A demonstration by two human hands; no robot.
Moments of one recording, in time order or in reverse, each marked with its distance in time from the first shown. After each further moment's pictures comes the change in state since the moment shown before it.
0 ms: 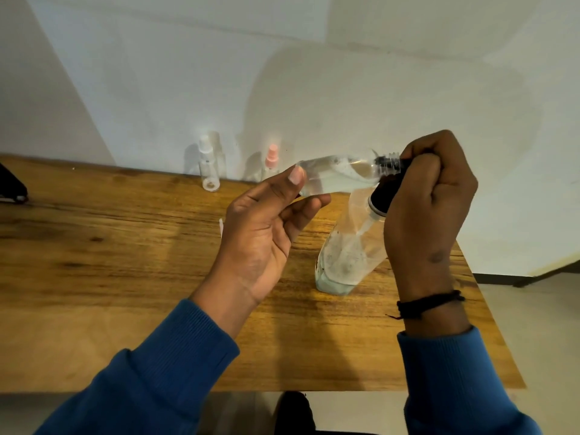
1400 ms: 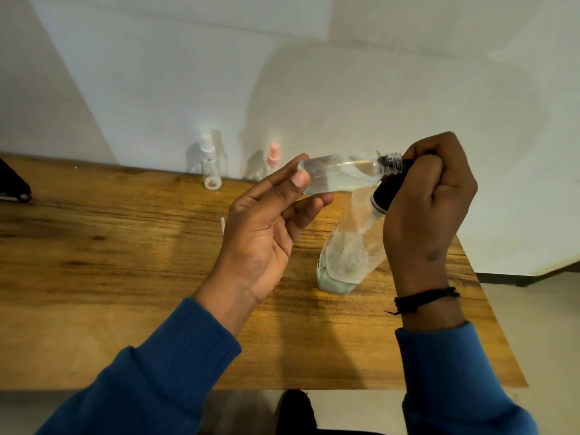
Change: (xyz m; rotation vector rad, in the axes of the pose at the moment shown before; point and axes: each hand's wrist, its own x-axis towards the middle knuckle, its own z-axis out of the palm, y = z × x) left_hand -0.001 0.000 0.000 -0.016 -0.029 0.015; right_hand -0.002 0.005 0.001 0.027 0.046 -0.008
